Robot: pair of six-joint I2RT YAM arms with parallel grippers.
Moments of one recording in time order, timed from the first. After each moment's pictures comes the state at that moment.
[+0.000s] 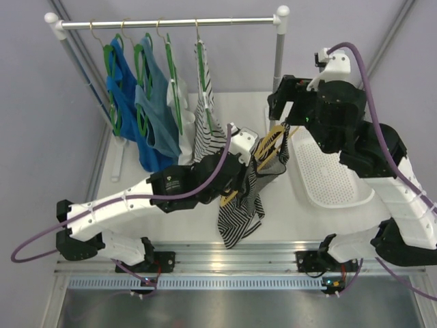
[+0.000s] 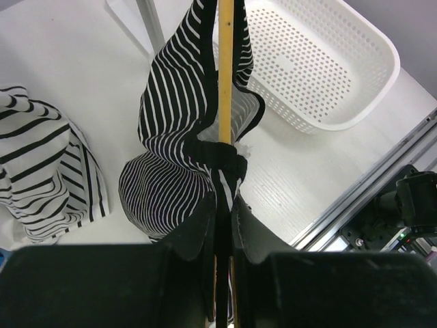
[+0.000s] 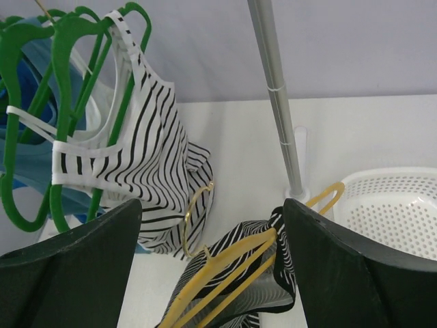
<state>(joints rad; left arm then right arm) -1.28 1.33 1.50 -0.62 -0.50 -0.36 0.91 1.32 2.01 -0.91 0.68 0.38</state>
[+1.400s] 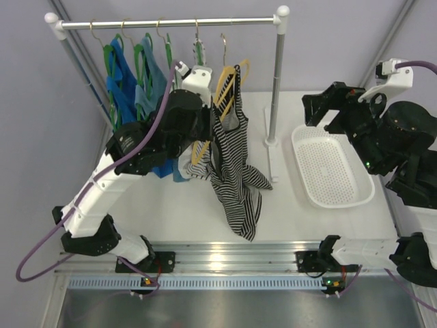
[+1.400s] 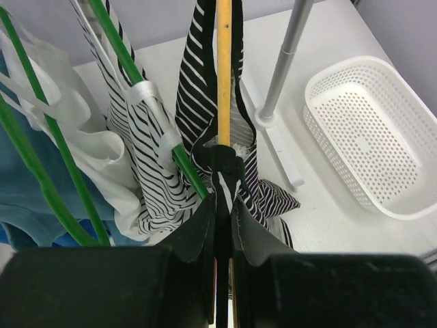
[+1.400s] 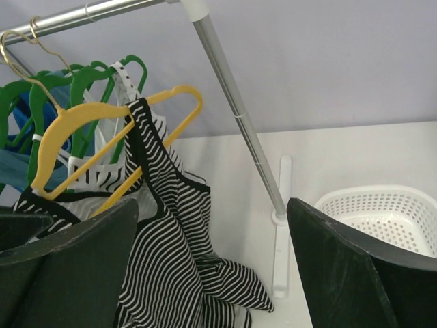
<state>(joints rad) -1.01 1.47 2.13 -1.08 -0.55 -0.33 0.91 1.08 1.92 -0.84 0.72 0.30</state>
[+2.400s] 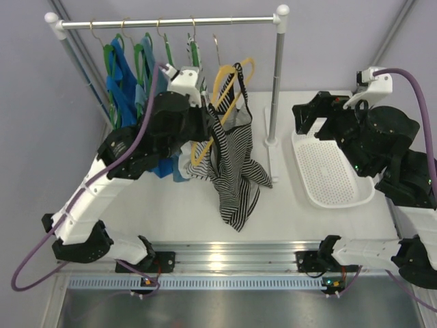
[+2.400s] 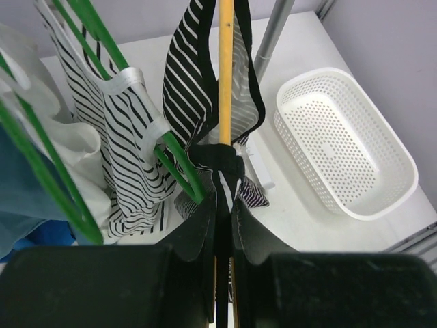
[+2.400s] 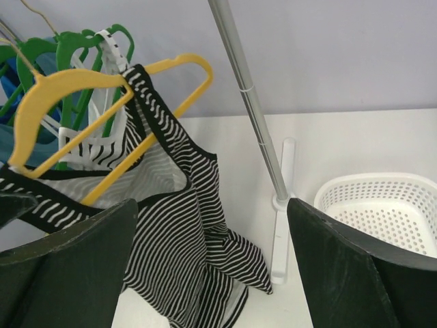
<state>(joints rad) -0.94 1.41 2.00 -0.95 -0.44 -0.39 0.91 1.05 1.81 -0.83 0.68 0.32</state>
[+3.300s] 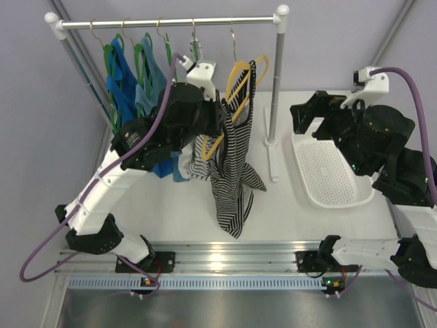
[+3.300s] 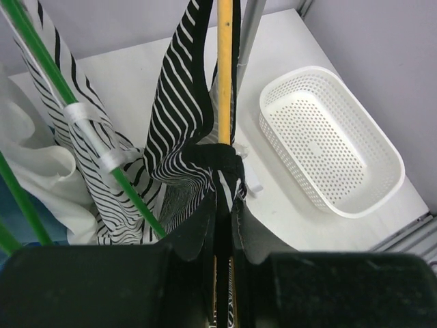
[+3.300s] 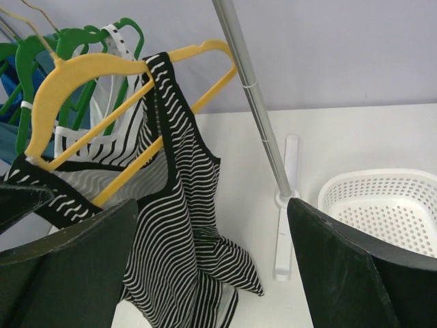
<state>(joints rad) -0.95 1.47 2.10 -0.97 -0.39 -0.37 0.91 1.06 1.81 -0.84 0.67 0.34</state>
